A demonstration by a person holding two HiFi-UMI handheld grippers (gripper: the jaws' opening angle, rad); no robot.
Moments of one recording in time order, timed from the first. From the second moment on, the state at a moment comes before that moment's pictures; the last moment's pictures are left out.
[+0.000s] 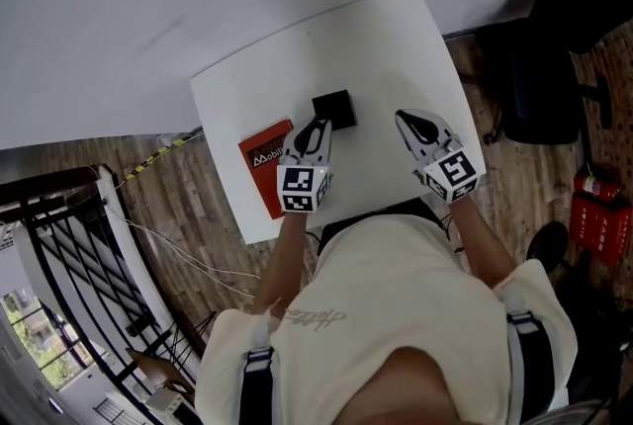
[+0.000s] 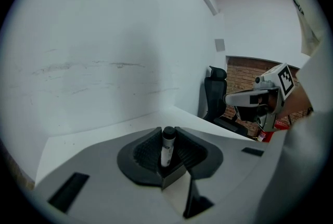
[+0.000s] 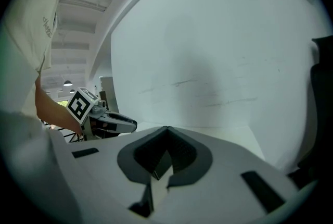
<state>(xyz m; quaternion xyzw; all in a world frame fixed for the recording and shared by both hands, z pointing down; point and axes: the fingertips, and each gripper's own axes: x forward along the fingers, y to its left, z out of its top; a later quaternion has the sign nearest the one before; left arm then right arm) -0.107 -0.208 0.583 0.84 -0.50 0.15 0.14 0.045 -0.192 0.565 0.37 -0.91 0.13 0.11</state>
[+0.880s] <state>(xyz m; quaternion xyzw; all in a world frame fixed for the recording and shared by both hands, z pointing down) -0.119 -0.179 0.510 0.84 -0.53 0.10 0.10 0.031 -0.189 0.515 0.35 -0.93 0.07 0.07</state>
